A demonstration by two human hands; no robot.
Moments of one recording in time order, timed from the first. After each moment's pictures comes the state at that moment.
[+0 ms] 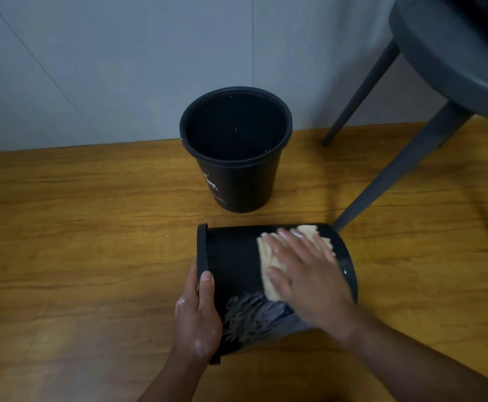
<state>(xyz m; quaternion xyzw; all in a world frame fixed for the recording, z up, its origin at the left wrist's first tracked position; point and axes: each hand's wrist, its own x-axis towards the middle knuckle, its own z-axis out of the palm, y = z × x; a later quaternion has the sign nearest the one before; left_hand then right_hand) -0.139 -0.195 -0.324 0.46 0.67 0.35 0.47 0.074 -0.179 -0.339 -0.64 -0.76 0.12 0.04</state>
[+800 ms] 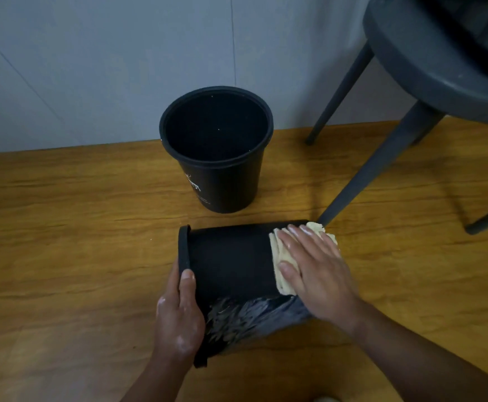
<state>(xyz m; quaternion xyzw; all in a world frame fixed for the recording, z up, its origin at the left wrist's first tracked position) -0.135 -0.190 -0.325 0.44 0.67 0.37 0.46 0.117 -0.184 -0.353 -0.66 -0.74 0.11 0.06</state>
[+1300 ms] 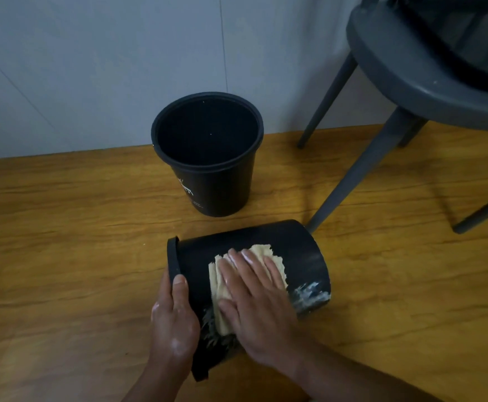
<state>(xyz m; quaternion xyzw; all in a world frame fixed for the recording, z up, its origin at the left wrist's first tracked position) -0.122 -0.192 -0.316 0.39 0.70 0.39 0.47 0.028 -0.213 -0.344 -0.62 -0.77 0.13 0.11</state>
